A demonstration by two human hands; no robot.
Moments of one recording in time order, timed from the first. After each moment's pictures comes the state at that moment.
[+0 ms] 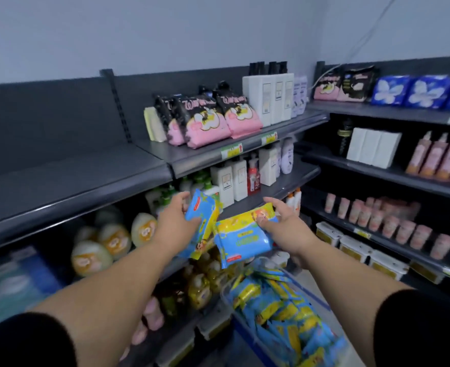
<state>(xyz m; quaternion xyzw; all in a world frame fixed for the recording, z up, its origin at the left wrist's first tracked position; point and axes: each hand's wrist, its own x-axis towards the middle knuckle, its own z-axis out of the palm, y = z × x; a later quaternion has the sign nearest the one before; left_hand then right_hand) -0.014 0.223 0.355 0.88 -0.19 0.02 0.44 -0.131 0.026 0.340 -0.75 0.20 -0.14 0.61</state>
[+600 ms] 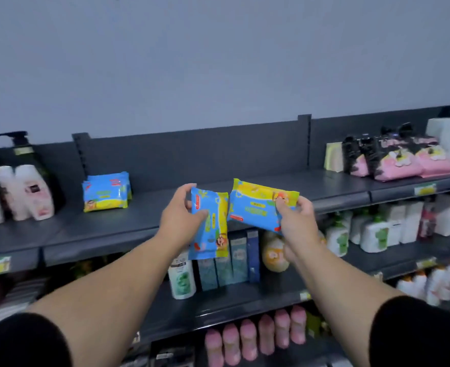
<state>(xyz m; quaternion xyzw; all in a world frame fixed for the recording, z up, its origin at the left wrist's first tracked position) -0.059 0.681 0.451 0.83 -0.03 0.18 0.52 -0.063 0.474 0.429 -0.54 0.07 -0.24 0.80</state>
